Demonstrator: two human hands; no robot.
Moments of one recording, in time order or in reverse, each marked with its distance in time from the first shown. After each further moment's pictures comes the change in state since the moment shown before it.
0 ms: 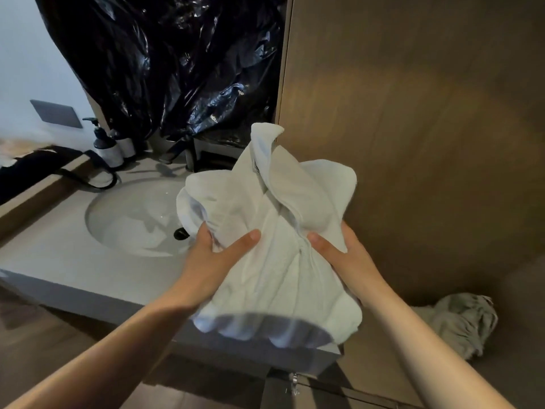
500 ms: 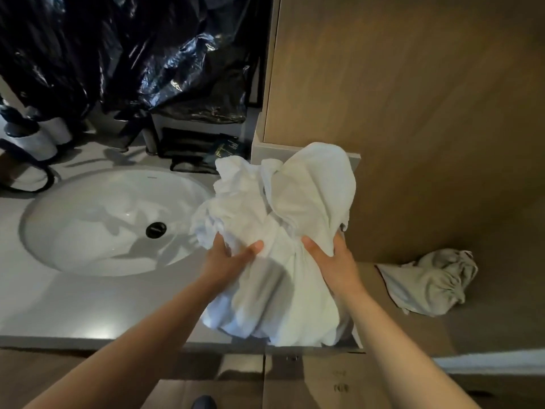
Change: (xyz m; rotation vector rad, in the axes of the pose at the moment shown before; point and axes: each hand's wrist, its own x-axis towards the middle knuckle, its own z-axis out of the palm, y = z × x) left_hand 0.125 -0.090 0.019 0.244 -0.284 -0.244; right_hand 0.066 0.079 0.050 -0.073 0.351 0.318
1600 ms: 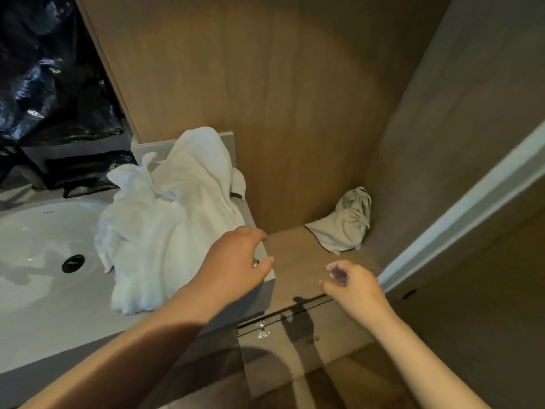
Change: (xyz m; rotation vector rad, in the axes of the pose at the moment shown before) left_hand -0.174 0.073 0.125 0.856 -0.247 0.879; right_hand -0.190 0.100 -0.163 -0.413 0.219 0.194
